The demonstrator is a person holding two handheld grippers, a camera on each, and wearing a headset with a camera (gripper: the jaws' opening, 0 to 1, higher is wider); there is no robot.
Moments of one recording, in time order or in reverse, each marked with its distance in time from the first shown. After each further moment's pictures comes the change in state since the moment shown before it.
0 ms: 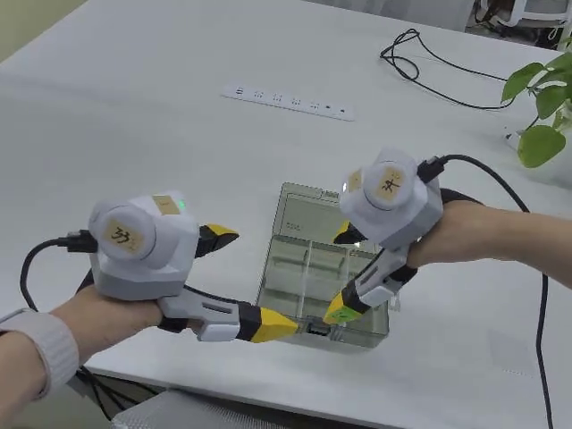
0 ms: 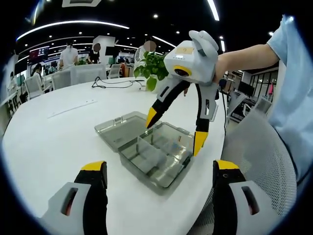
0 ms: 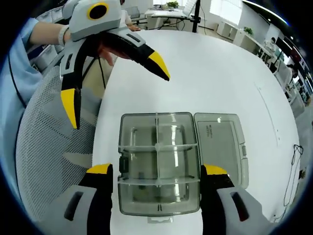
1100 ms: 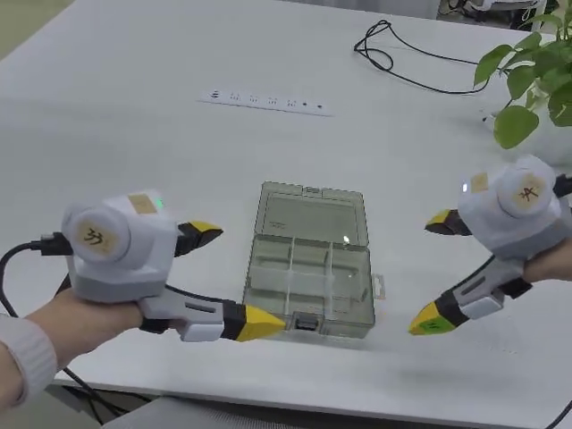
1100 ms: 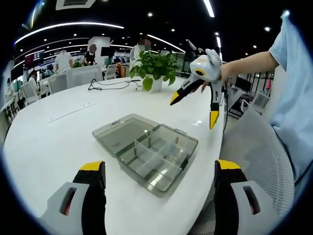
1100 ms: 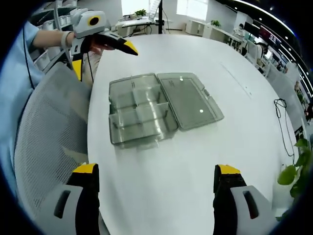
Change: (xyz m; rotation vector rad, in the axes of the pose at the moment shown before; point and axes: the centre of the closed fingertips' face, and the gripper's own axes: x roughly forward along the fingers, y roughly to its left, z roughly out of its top) left arm 0.002 -0.007 0.008 0.042 0.017 -0.020; right arm -0.067 -0.010 -0.125 0.181 -0.044 -0.141
